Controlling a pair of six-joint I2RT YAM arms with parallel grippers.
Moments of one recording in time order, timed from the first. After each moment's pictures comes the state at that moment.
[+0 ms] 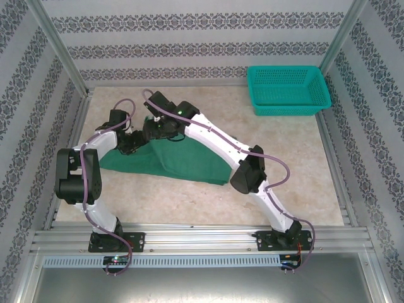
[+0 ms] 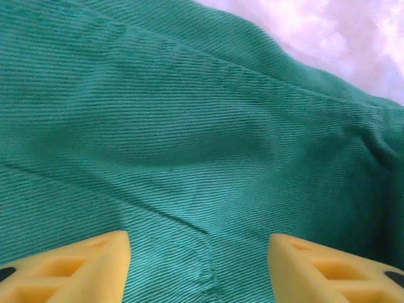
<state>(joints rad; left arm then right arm) 0.05 1.74 1.08 -0.45 0.31 -0.50 0.89 2.38 2.55 -1.11 -0.10 0.64</state>
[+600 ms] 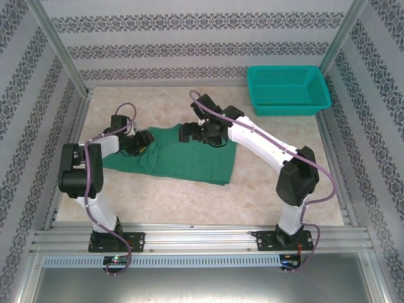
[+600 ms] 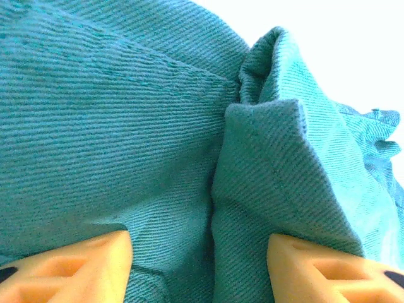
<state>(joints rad) 0.07 1.80 0.98 -0.21 0.46 -0.59 0.71 1.83 1.67 -0.88 -0.11 0.68</state>
